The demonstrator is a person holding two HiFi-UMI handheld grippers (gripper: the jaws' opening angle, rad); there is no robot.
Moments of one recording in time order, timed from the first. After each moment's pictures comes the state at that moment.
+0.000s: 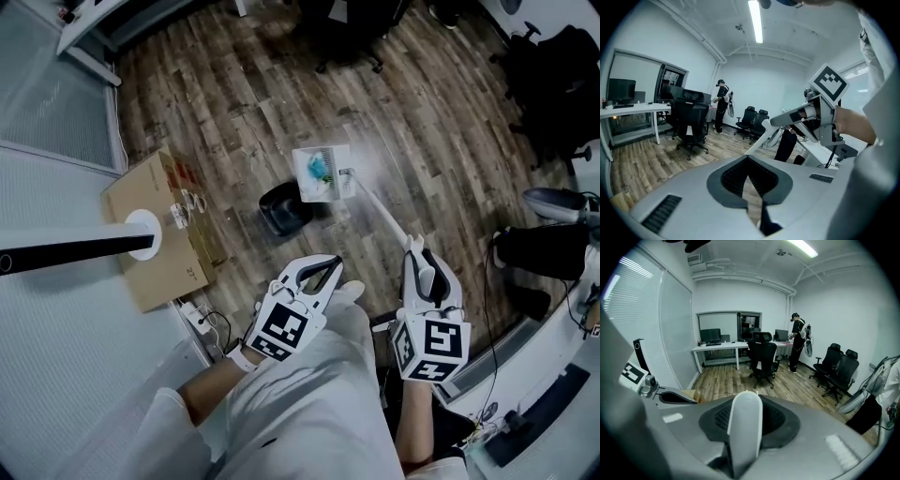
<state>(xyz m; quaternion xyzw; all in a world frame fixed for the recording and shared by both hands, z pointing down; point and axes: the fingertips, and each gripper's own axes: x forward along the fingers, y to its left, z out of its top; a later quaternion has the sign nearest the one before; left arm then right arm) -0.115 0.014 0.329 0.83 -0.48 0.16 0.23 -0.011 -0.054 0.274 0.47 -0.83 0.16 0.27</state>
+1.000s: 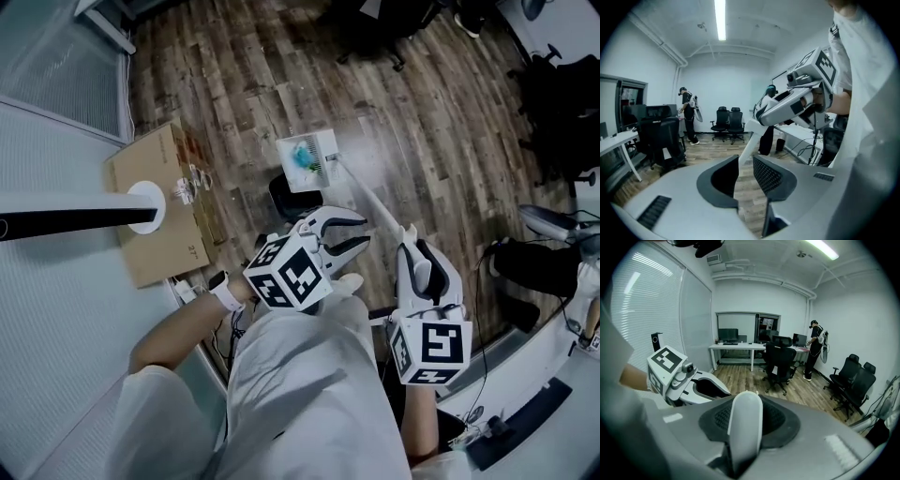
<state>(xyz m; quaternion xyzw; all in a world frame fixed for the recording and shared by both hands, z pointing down) -0.141 -0.008 0.313 0.92 -0.32 0.22 0.09 -0.095 -0.027 0.250 0.38 -0.87 0.11 0.28</state>
